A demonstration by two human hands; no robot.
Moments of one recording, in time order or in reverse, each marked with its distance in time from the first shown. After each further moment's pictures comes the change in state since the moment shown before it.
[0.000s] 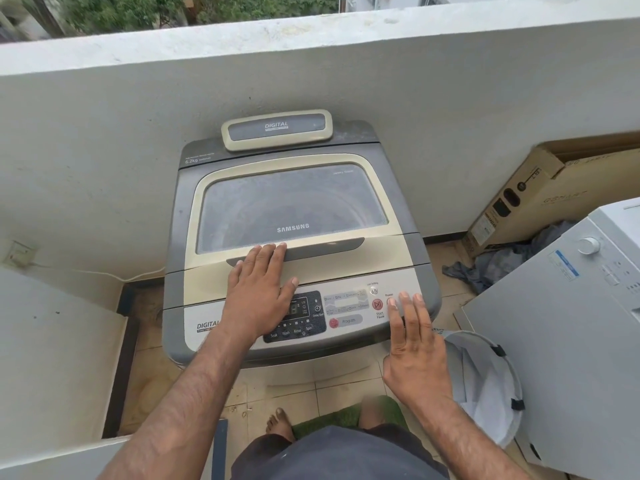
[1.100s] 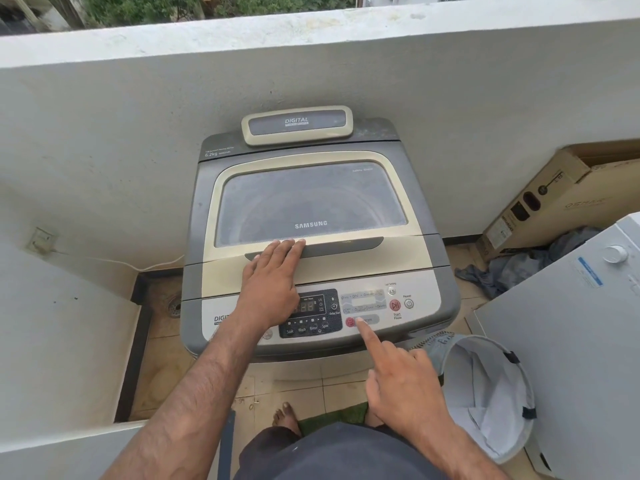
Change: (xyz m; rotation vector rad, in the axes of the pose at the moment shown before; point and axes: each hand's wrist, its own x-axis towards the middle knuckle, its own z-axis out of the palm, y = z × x) left_hand 0.004 -0.008 -0.008 -0.050 -0.047 0.017; right_hand -0.025 -0.056 -0.040 0.084 -0.148 -0.215
